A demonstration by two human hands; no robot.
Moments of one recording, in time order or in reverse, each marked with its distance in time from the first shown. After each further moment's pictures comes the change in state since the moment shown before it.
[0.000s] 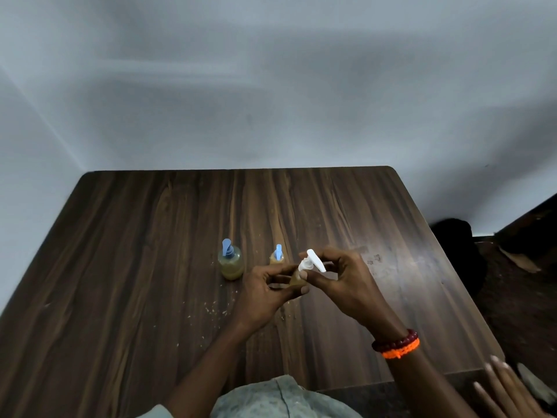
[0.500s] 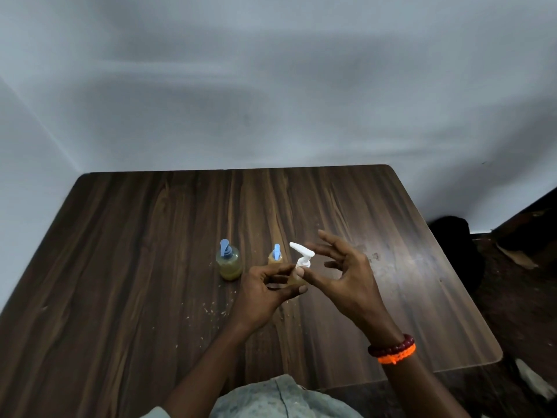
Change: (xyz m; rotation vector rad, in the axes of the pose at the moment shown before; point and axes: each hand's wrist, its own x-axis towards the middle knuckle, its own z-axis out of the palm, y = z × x) left_hand -0.001 -0.004 0.001 0.006 0.028 -0.040; right_hand -0.008 0.003 0.008 0.004 0.138 0.125
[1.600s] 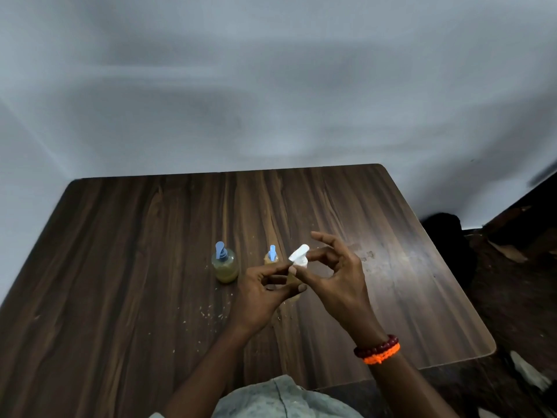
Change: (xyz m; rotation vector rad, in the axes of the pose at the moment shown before) left_hand -0.001 0.000 0.007 -0.047 0.001 0.050; right_hand -0.004 0.001 0.015 0.117 0.098 -0.050
